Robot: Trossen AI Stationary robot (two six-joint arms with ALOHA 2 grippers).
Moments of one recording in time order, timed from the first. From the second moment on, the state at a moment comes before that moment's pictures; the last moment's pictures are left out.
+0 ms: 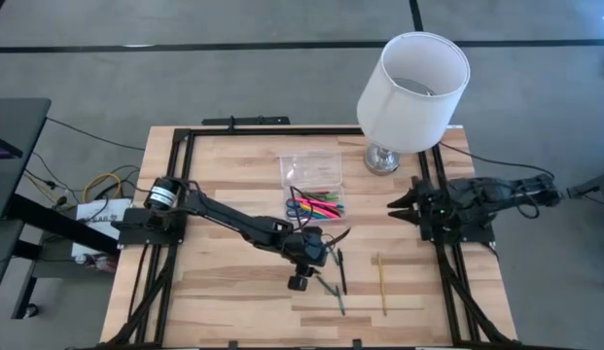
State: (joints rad) left arm -0.25 1.99 1.37 -0.21 0.10 -0.04; right arm 0.20 0.23 0.38 -0.48 0.12 0.38
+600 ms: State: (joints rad) left arm -0.29 2.15 1.42 -0.11 0.10 0.04; right arm 0.17 0.25 0.31 -0.37 0.18 0.37
